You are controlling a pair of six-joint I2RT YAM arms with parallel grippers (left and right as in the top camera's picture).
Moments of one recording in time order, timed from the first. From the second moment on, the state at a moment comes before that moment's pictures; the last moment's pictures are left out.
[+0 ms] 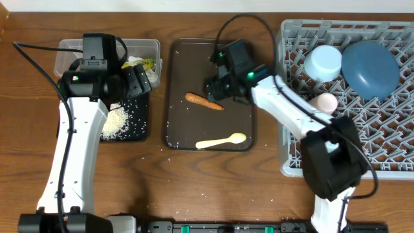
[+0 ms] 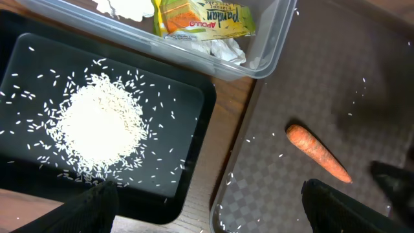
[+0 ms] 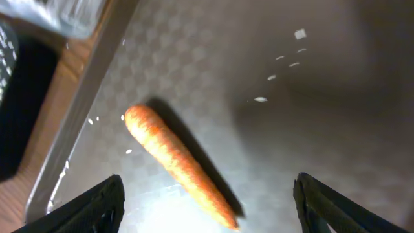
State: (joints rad) left arm 0.00 1.49 1.41 -1.00 0.00 -0.36; right arm 0.55 2.03 1.52 -0.51 -0.19 0.21
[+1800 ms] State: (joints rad) left arm 0.00 1.49 1.41 -1.00 0.00 -0.36; right arm 0.60 2.03 1.36 -1.05 -0.24 -0.20
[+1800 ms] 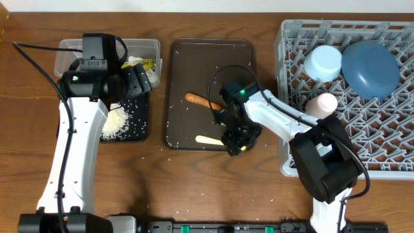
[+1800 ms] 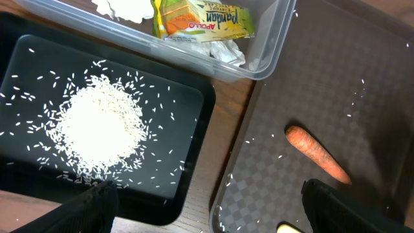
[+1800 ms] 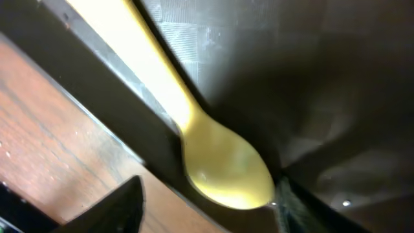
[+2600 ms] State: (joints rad) left arm 0.00 1.49 1.41 -1.00 0.01 -0.36; right arm 0.60 2.03 1.35 -0.96 -0.36 -0.26
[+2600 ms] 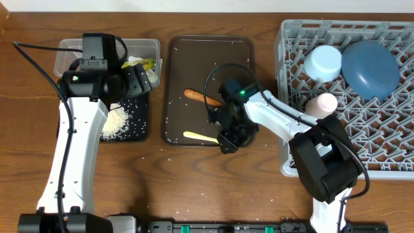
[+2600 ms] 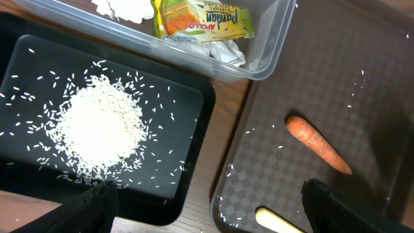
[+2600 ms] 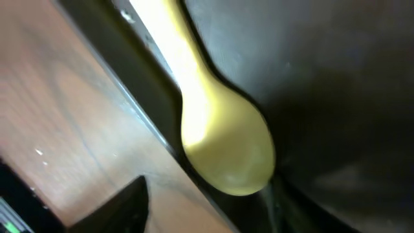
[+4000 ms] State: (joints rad) left arm 0.00 1.49 1.41 -1.00 0.00 -0.36; right arm 0.64 2.06 1.40 -0.85 -0.29 -0.27
